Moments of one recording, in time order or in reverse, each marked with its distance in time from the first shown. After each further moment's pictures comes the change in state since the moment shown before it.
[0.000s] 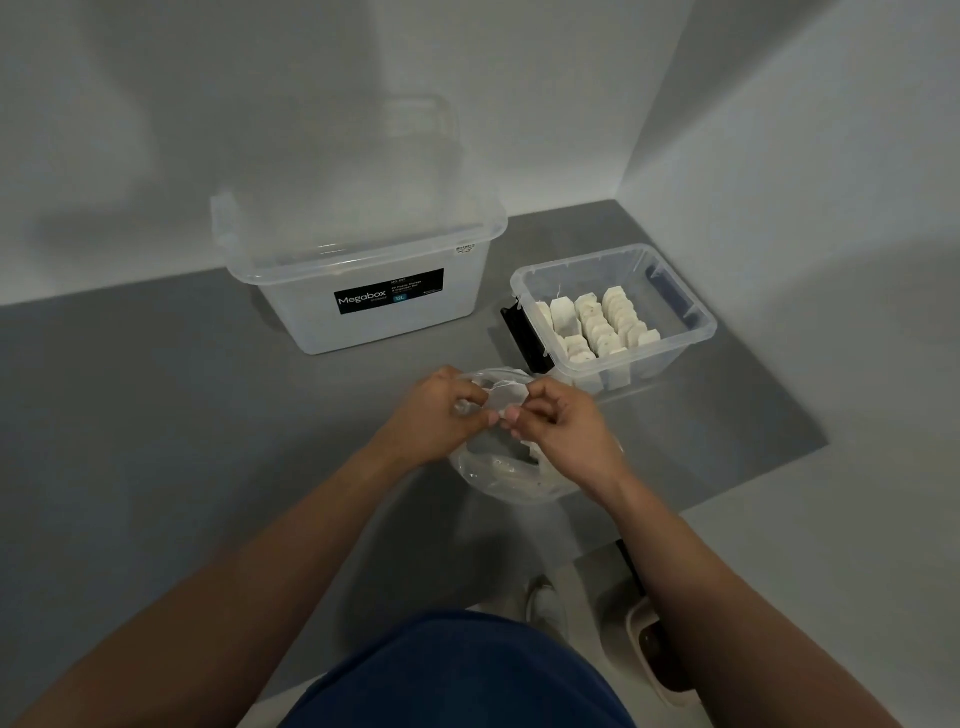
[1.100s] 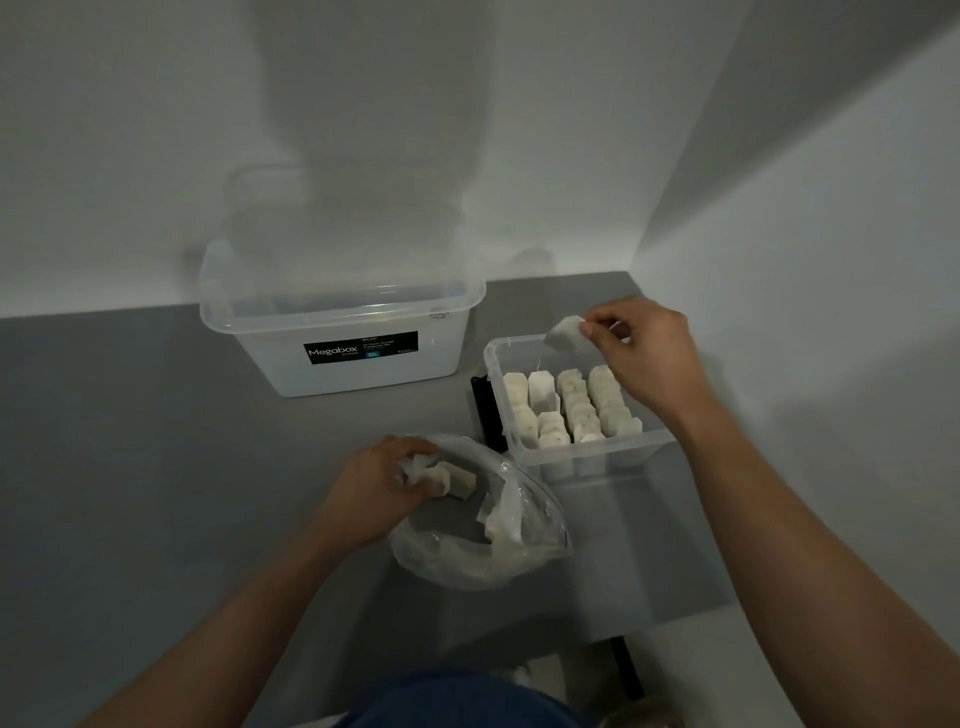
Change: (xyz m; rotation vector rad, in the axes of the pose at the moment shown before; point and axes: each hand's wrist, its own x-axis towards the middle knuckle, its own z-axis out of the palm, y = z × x) left_hand 0.002 0.017 0.017 -0.045 0.188 -0.323; right_hand 0.123 -0.088 -0.155 -0.697 0.219 -0.425
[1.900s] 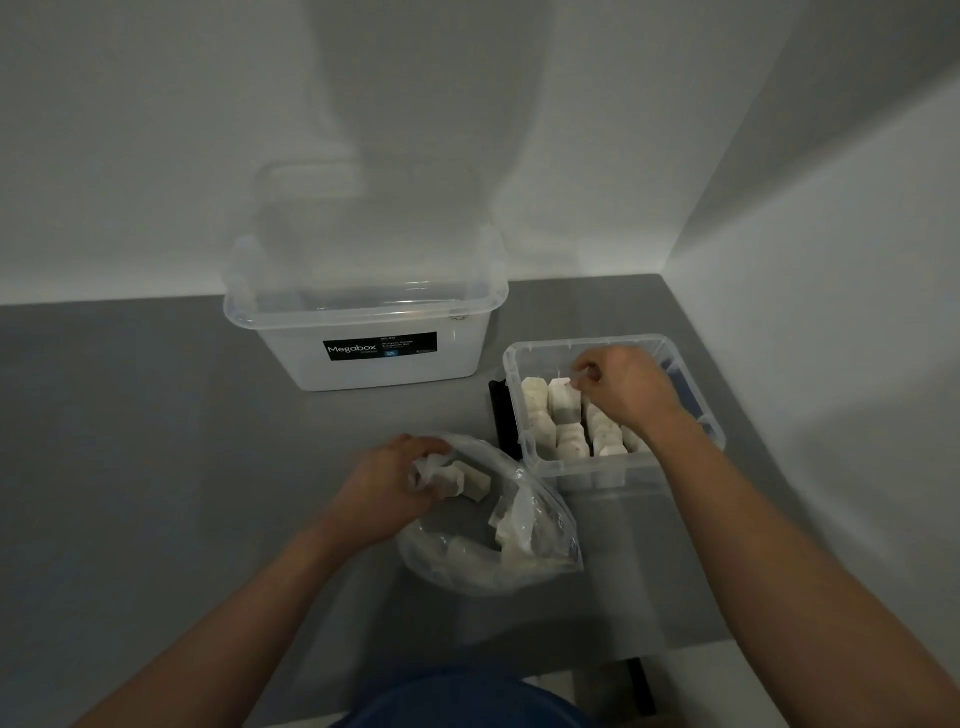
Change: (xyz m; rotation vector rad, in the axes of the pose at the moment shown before) left_hand 0.004 -0.003 -0.003 0.070 -0.024 0.068; right_hand 0.017 0.033 0.058 -0.291 -0.378 0.066
